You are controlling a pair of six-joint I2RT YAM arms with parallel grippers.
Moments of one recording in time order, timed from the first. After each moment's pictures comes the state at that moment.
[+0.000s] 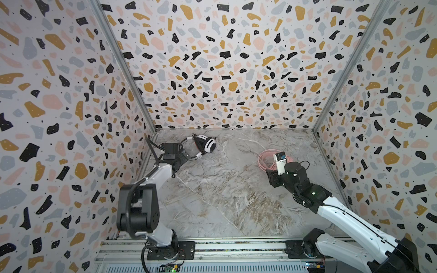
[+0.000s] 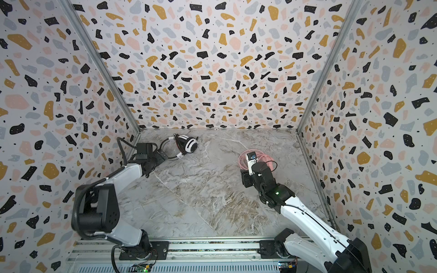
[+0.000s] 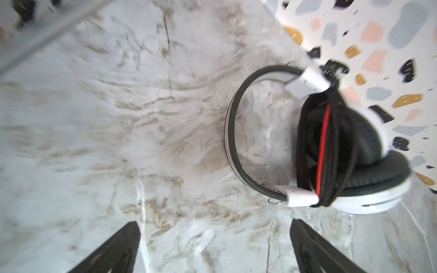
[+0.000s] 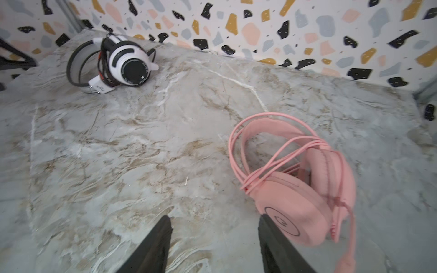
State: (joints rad) left arm 0.01 1.50 0.92 -0.18 -0.12 -0.63; right arm 0.60 0.96 0.73 -0.28 0.25 0.16
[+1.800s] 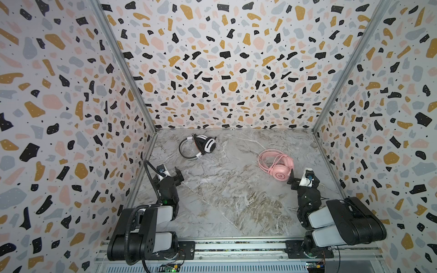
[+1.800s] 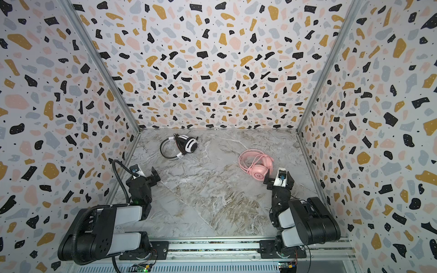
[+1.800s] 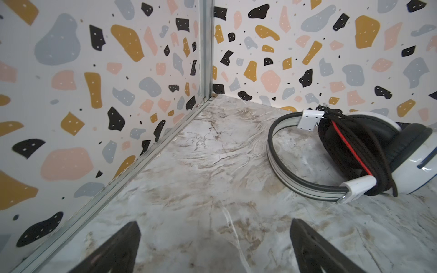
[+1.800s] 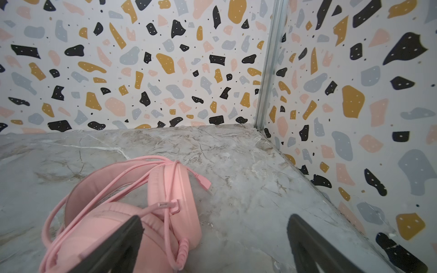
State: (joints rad) left arm 0.01 1.33 0.19 0.93 -0.36 -0.12; right arm 0.16 1.47 0.01 1.46 0.31 -0.06
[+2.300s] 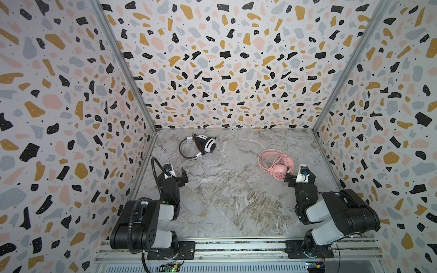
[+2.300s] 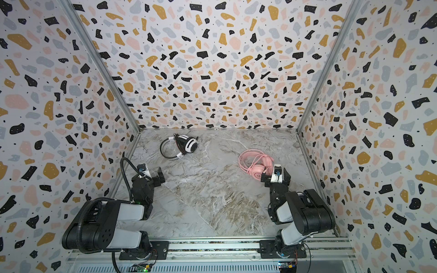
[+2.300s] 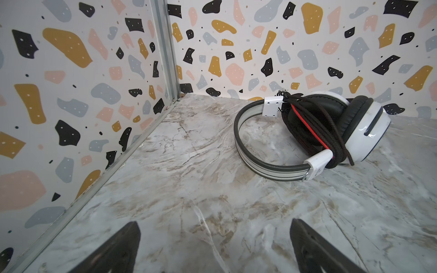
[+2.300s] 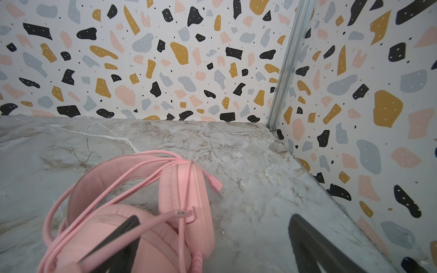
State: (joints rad) left arm -0.01 1.41 0.16 1.06 -0.24 -0.03; right arm 0.16 1.54 0.10 1.41 0.28 -0.09
